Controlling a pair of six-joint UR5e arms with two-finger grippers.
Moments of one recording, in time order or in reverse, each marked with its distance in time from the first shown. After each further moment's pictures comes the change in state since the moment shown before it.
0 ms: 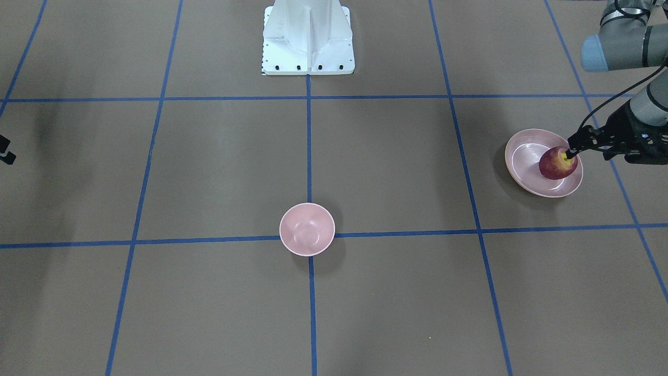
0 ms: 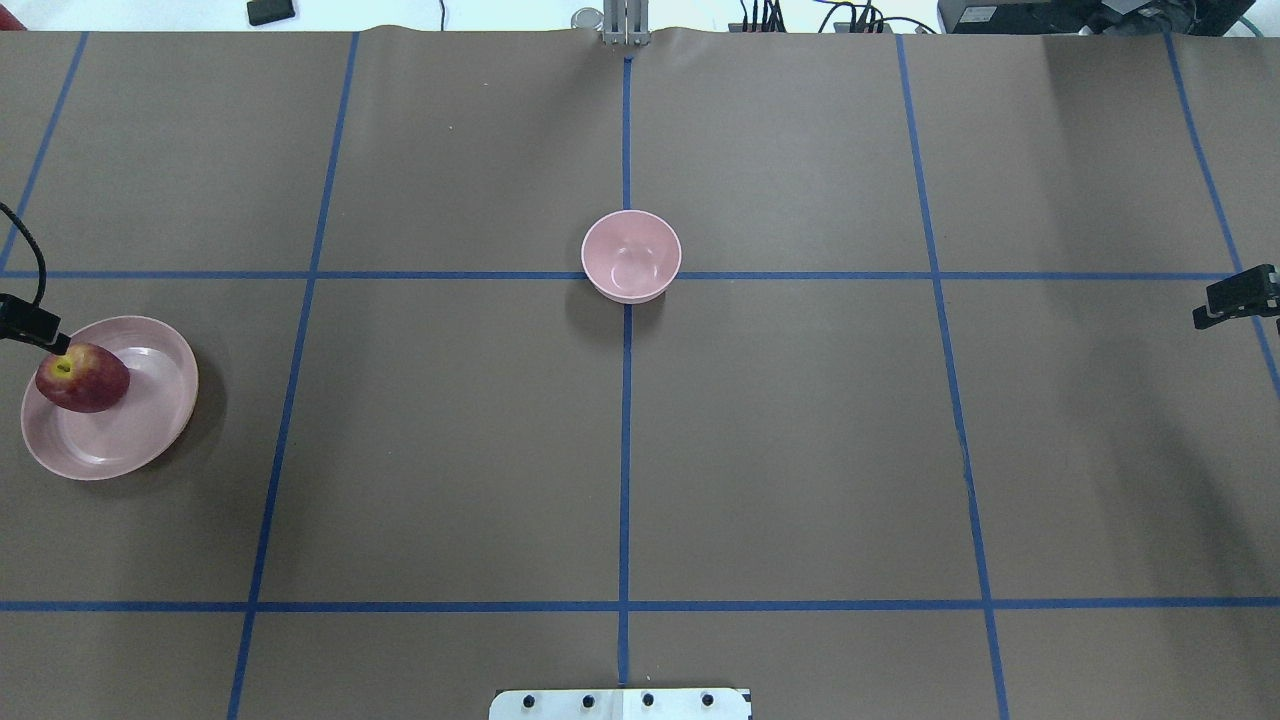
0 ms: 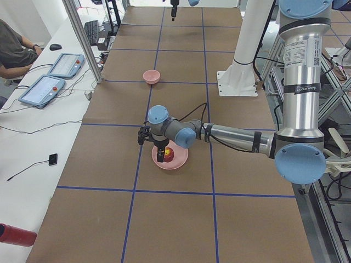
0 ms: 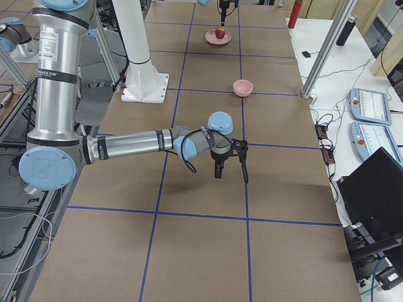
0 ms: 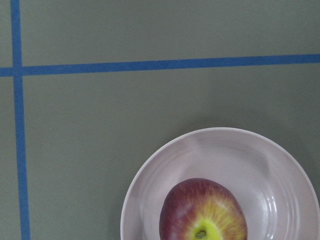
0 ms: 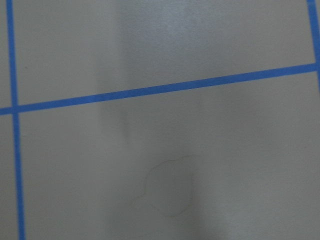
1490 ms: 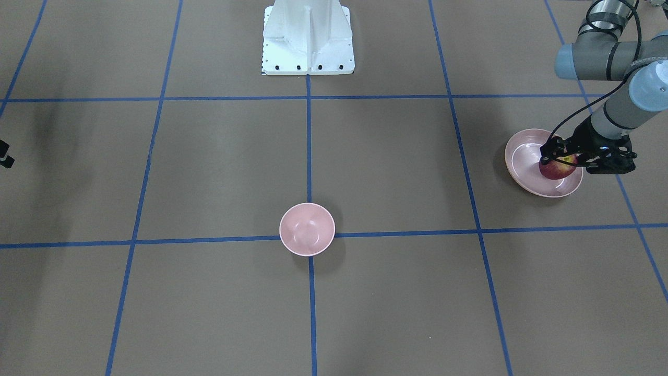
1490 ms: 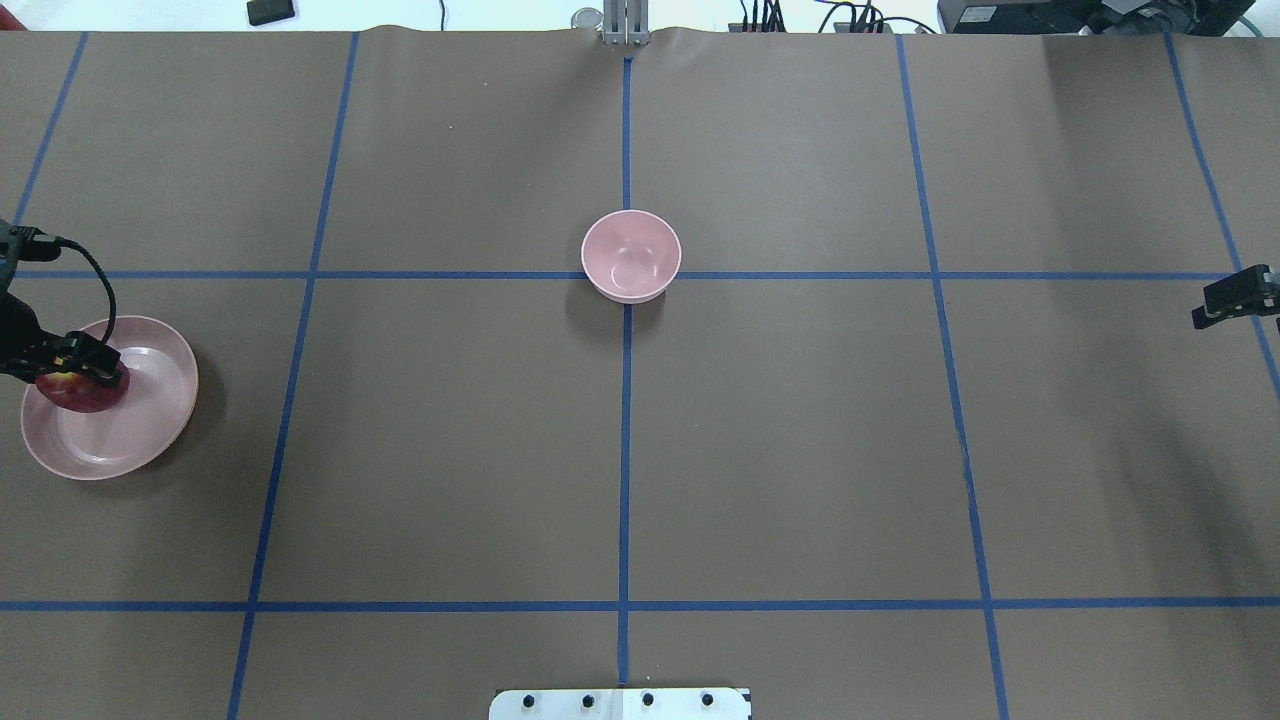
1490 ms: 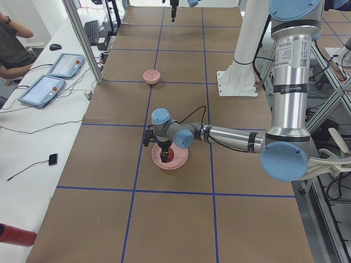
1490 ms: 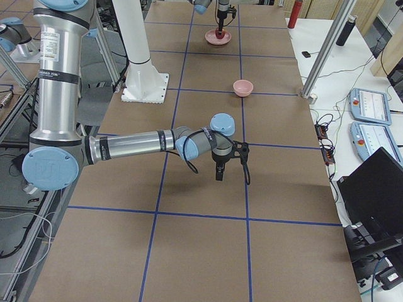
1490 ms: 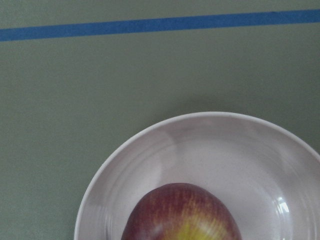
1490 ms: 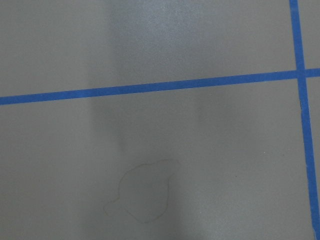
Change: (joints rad) left arm 0.125 -0.027 0.052 -0.012 0.072 -0.103; right arm -0.003 0.015 -0.013 -0.023 -0.008 -0.009
